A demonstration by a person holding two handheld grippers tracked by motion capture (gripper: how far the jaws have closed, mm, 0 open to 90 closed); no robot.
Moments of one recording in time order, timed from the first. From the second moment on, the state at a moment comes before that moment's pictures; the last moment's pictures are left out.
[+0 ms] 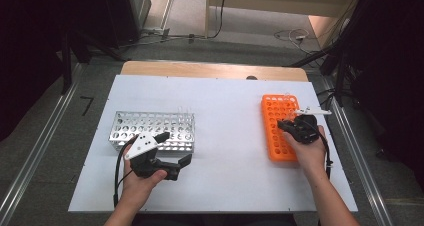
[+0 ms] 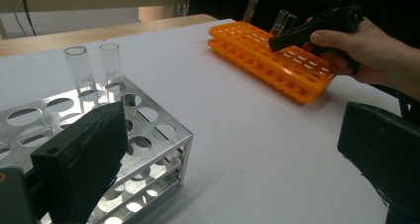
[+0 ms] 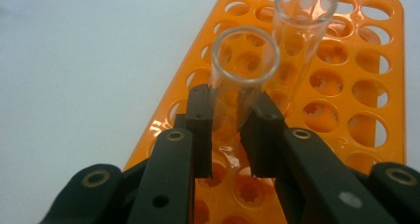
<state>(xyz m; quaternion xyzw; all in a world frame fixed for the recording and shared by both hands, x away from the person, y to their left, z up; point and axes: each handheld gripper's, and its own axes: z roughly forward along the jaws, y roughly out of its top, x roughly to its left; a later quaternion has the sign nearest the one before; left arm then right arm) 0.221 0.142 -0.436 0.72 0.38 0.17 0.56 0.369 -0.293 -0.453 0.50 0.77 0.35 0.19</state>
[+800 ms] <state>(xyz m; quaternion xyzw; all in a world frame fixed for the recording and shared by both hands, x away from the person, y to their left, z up) 0.220 0.136 -0.433 0.72 0.37 0.17 0.56 0.326 -0.298 -0.417 0.42 0.76 0.44 0.20</state>
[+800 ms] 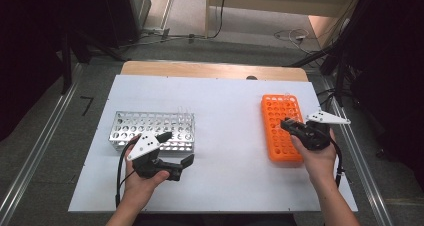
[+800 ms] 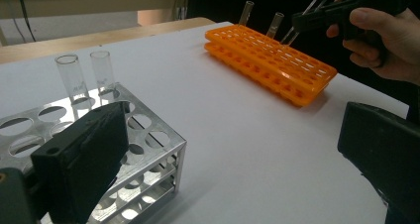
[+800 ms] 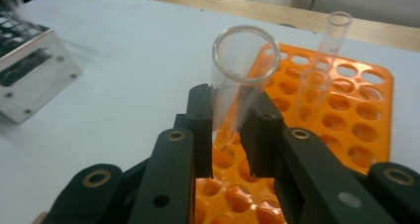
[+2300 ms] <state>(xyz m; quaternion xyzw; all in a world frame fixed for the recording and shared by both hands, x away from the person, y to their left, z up) 0.212 0.076 -0.416 0.74 0.30 0.14 0.58 0.248 -0.171 -0.428 0.22 0.86 0.45 0.09</state>
